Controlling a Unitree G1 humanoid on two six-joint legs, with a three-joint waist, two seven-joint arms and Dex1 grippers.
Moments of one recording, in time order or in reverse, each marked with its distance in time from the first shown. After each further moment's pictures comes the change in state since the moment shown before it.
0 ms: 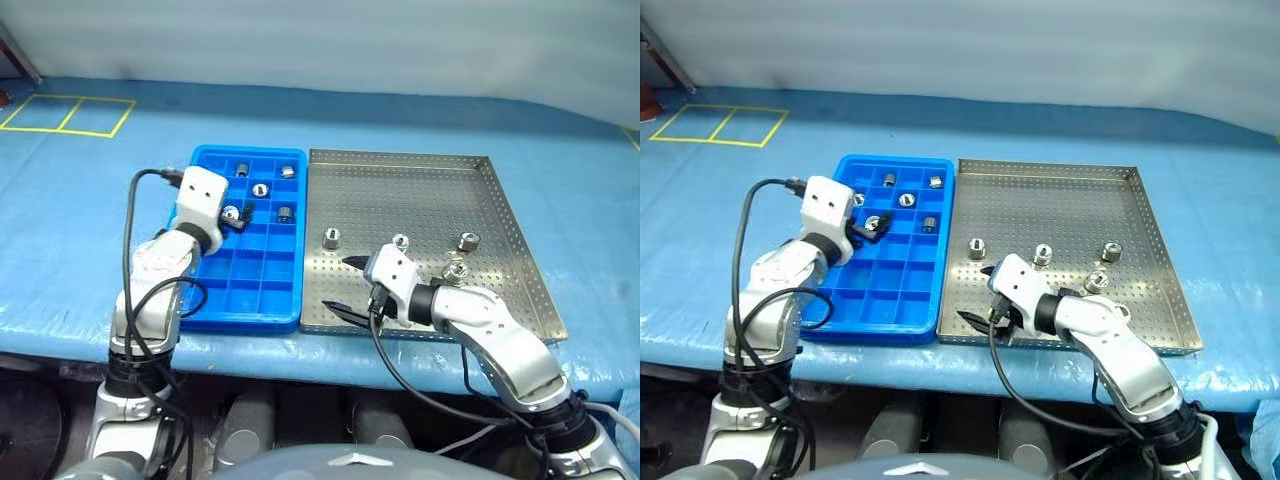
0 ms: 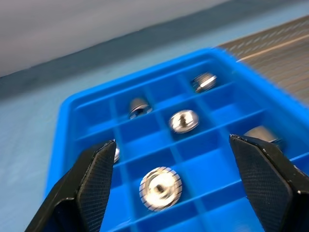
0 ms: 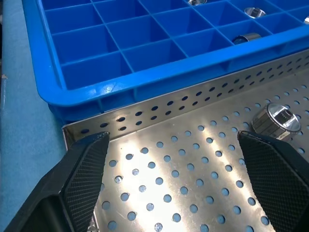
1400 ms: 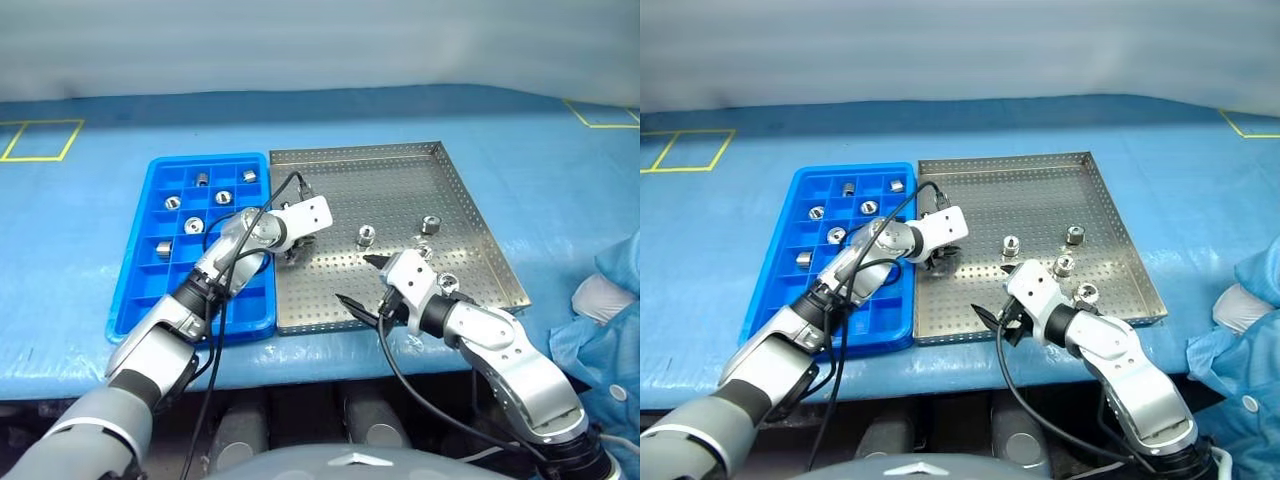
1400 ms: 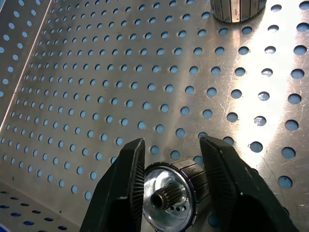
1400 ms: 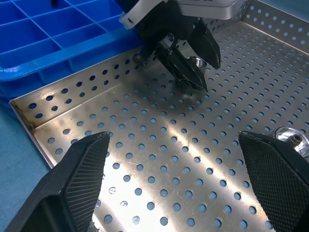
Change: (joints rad) left arm -0.395 0.031 -0.521 0.667 0.342 -0.203 -0.276; right arm 0.112 0.030 -0.050 -0.101 -0.028 0.007 -0.137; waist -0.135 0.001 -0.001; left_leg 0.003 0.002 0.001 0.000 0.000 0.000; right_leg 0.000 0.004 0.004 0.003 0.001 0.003
